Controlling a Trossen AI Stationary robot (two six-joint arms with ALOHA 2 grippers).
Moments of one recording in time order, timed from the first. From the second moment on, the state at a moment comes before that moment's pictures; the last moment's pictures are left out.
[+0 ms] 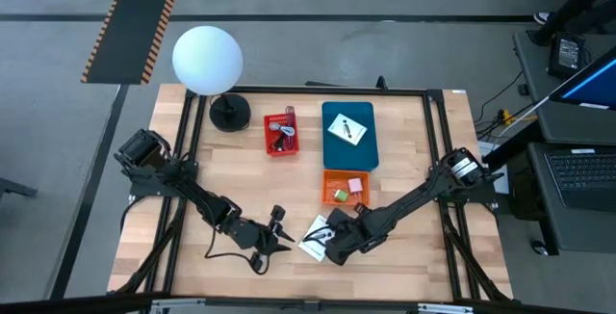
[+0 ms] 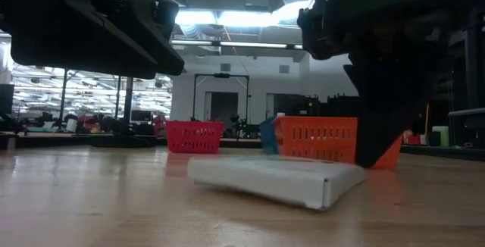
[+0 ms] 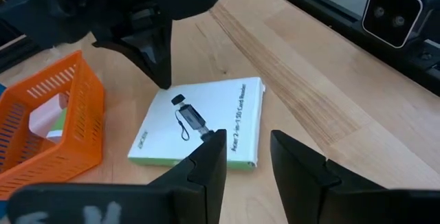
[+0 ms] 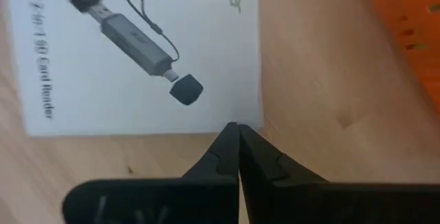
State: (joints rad) left arm -0.60 1.72 0.71 0.50 -0.35 0.14; right arm 0.52 2.00 1.33 -0.69 0.24 1.12
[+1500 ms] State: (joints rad) left arm -0.63 1.95 0.87 0.39 -0.60 0.43; right arm 0.52 2.01 1.34 -0.68 0.23 1.17
